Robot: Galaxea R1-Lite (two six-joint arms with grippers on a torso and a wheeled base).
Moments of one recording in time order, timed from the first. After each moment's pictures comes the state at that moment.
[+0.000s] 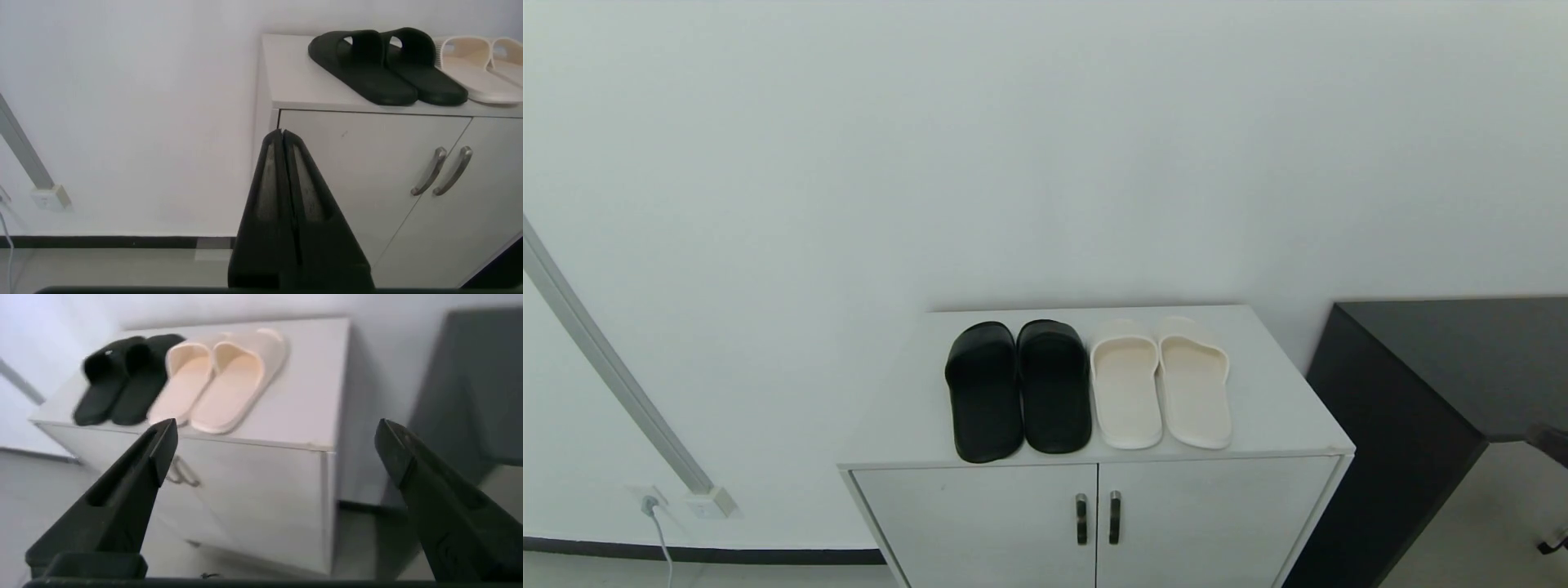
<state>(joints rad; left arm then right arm) 0.00 0.00 0.00 0.00 0.03 -0.06 0.32 0.84 -0.45 -0.19 0.01 0.16</state>
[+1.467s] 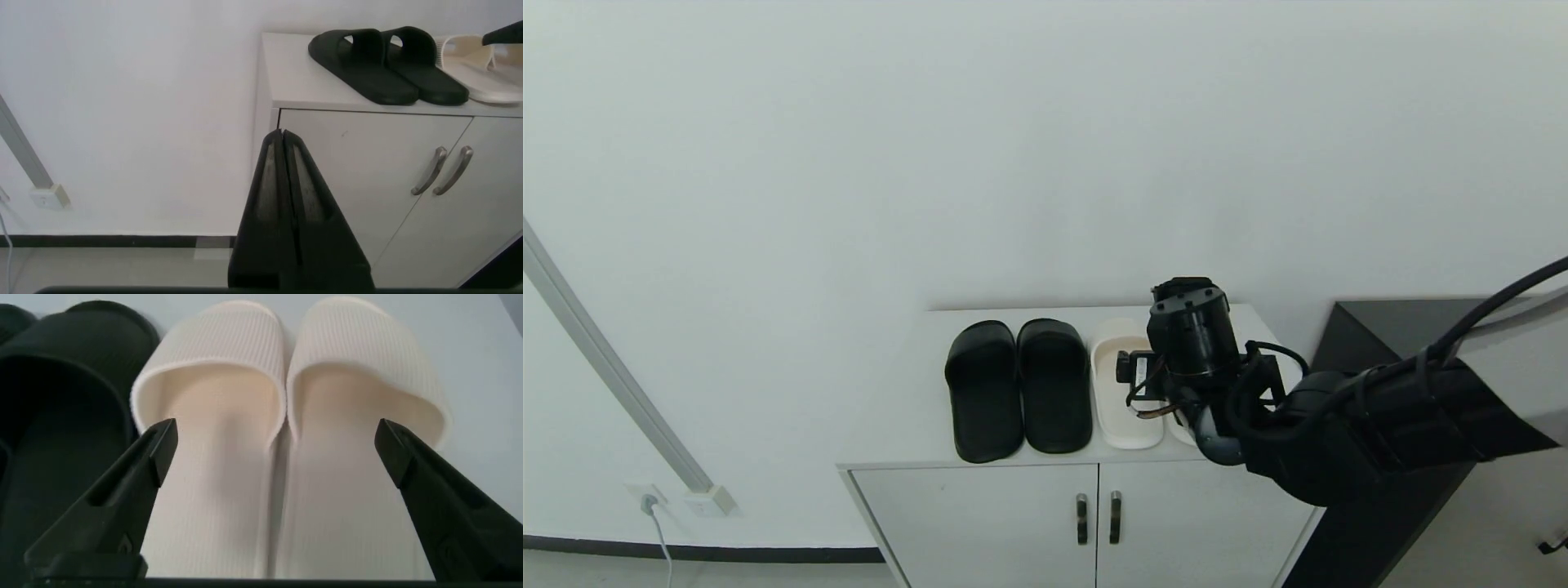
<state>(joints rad) 0.00 0.00 0.00 0.00 0.03 -0.06 0.76 2.03 -1.18 -0.45 -0.66 0.34</state>
